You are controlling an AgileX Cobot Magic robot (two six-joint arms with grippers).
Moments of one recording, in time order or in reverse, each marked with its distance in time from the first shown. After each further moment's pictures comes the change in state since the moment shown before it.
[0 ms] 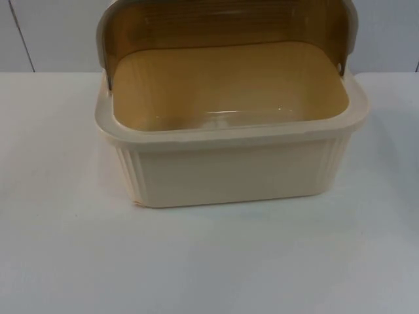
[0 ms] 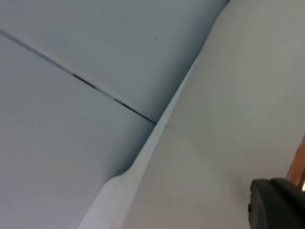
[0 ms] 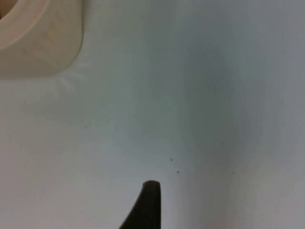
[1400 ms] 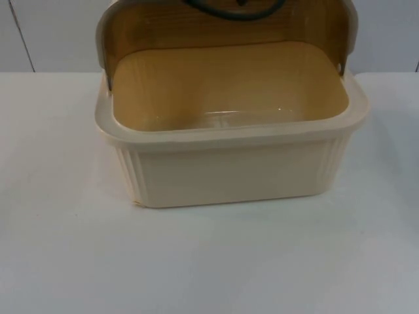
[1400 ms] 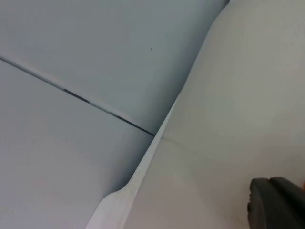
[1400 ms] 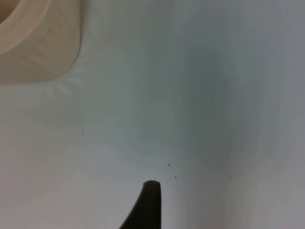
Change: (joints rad) right arm 0.000 0.000 0.004 -0.006 -0.017 0.000; left arm -0.011 0.055 0.011 -0.002 -0.076 0.022
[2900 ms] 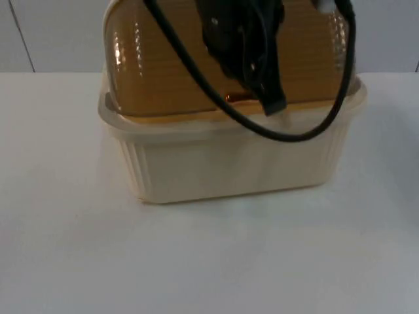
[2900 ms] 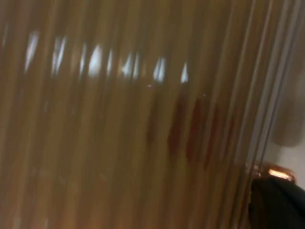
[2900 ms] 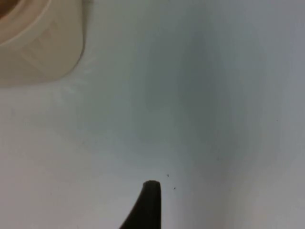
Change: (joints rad) right arm 0.000 0.000 0.000 0.000 -0.030 -0.004; left arm -0.197 -0.010 0.196 0.179 0.149 -0.200
